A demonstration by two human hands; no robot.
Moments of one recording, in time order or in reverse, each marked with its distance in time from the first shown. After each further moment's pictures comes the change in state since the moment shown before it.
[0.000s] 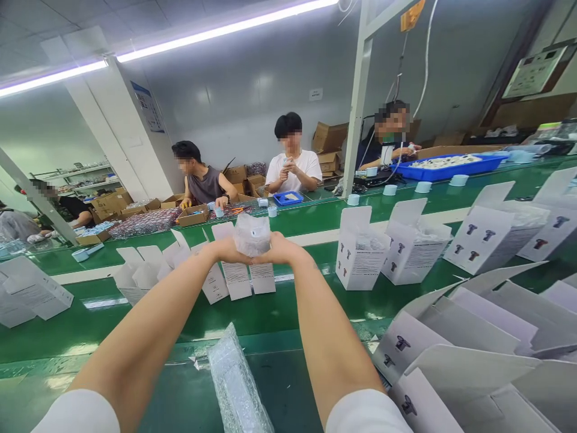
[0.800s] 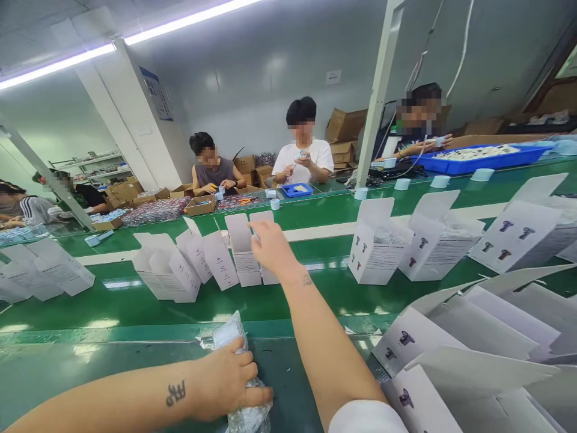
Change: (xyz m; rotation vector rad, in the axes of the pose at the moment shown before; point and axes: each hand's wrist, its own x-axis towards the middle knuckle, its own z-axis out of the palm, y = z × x) left_hand -0.227 0.025 0.080 0.561 -0.596 0.656; right_hand -0.028 -0.058 0.062 -0.218 0.357 -0.361
